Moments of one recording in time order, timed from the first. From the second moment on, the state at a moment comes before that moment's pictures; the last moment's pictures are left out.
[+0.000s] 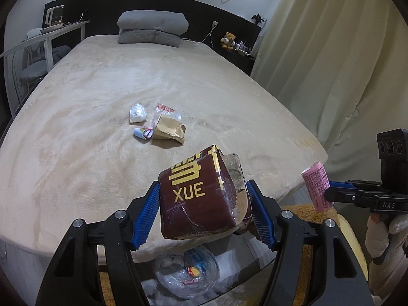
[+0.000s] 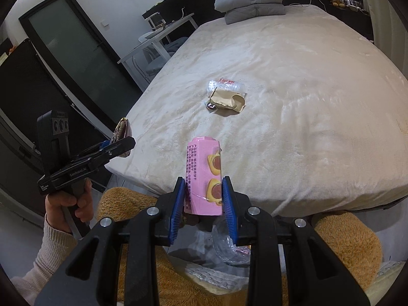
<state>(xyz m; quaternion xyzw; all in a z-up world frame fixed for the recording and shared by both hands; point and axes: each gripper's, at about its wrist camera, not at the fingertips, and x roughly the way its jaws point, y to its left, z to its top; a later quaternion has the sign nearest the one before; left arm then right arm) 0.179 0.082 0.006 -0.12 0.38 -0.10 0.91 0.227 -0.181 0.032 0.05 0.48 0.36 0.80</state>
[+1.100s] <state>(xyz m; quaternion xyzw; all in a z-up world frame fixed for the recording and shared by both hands) 0.126 0.039 -0.079 -0.12 0.45 -0.14 0.88 0.179 -0.181 -0.032 0.04 0.53 0.37 0.76</state>
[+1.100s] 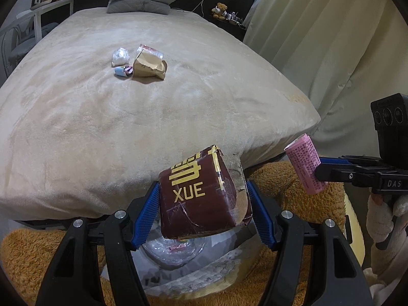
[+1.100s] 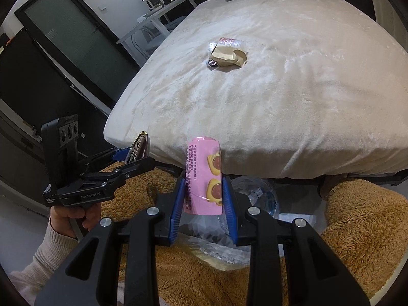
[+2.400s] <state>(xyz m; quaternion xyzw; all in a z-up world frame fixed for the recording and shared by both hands) 0.179 0.032 -0.244 -0.16 0.61 -0.15 0.76 0.232 -0.148 -0.188 0.02 0.69 0.32 0.65</state>
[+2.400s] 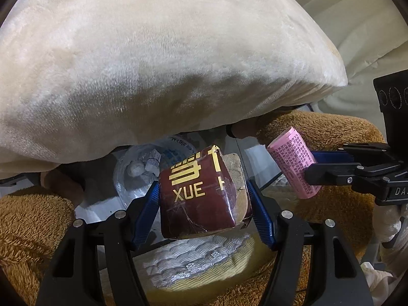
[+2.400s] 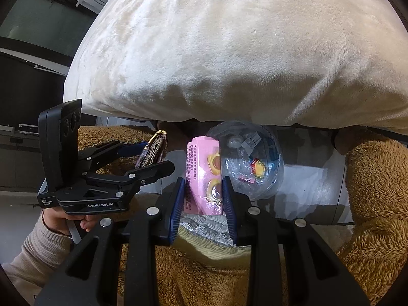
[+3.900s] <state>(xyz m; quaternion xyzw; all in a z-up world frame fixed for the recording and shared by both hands) 0.171 0.039 -0.214 -0.15 0.58 -0.11 0.79 0.225 -0.152 -0.153 0.02 0.66 0.31 0.68</state>
